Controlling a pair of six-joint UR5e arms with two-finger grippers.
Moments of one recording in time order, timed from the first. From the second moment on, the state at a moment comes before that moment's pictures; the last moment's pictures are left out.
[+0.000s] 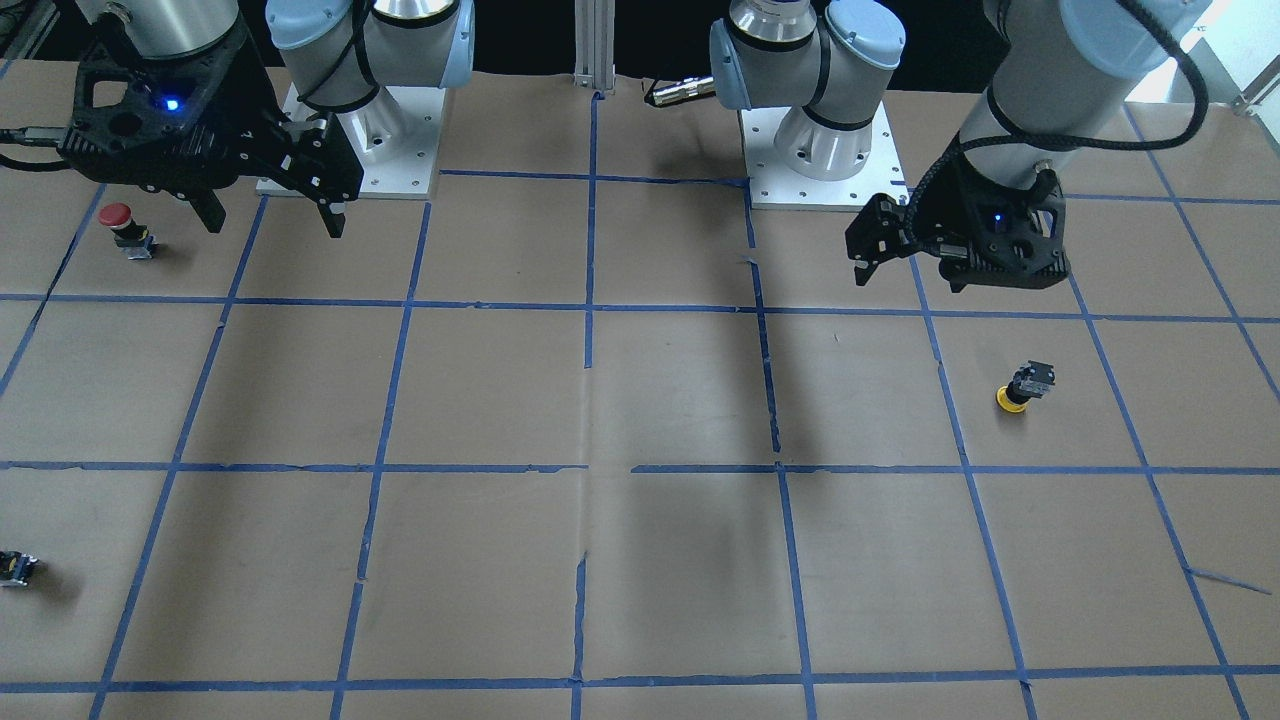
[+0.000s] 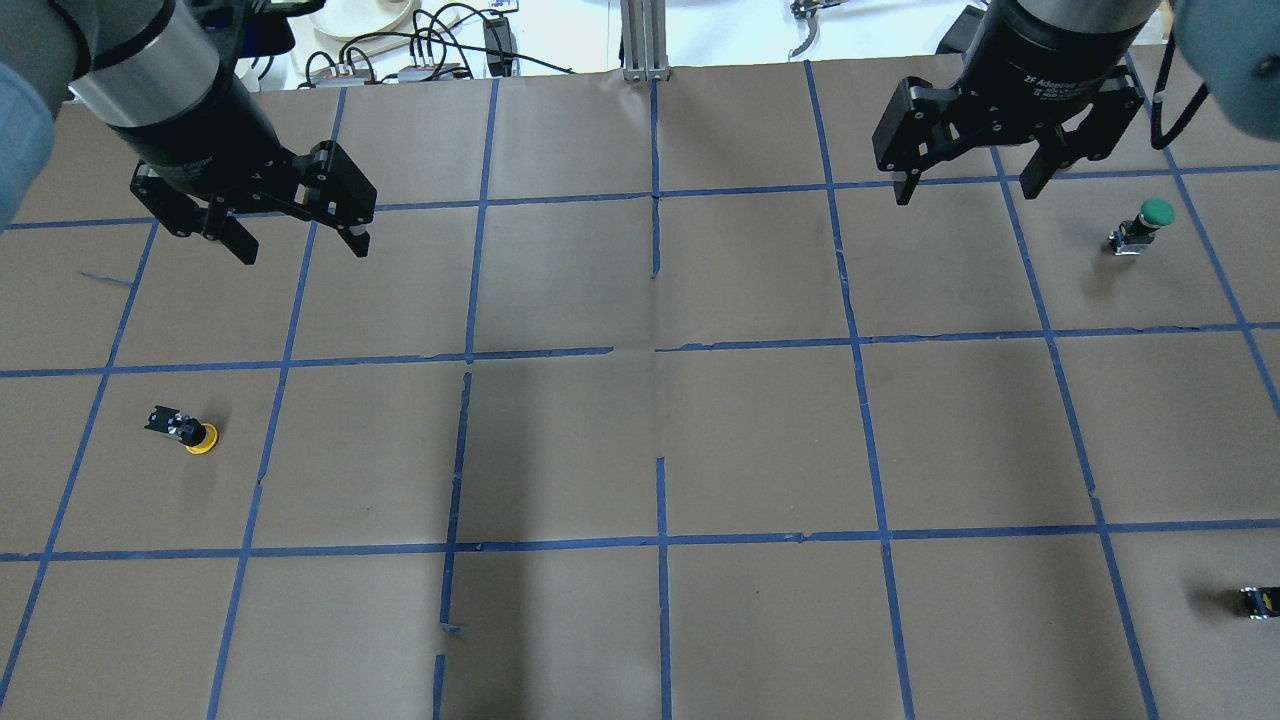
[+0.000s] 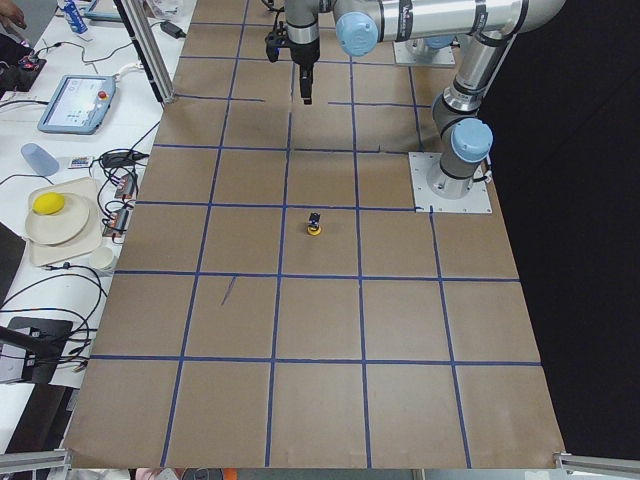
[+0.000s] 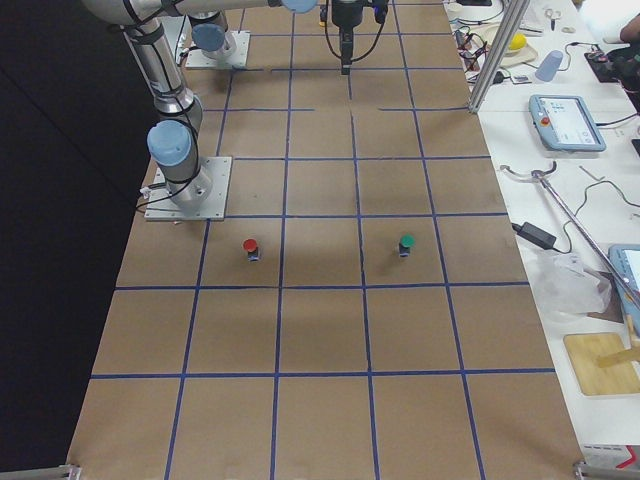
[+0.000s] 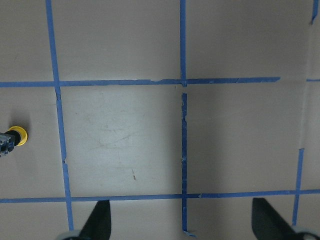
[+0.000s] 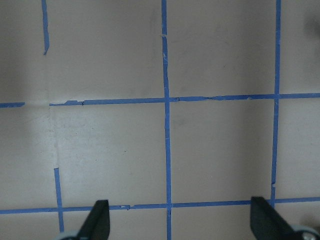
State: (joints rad) left arm -1.41 -1.55 -1.71 -1.52 1.57 0.22; right arm 1.59 -1.58 1.48 -1.51 -1.59 0.03
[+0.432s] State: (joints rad) left arm -1.20 -1.56 -1.83 -1.37 1.63 0.54; right arm 1.59 -1.58 1.48 -1.51 -1.59 0.03
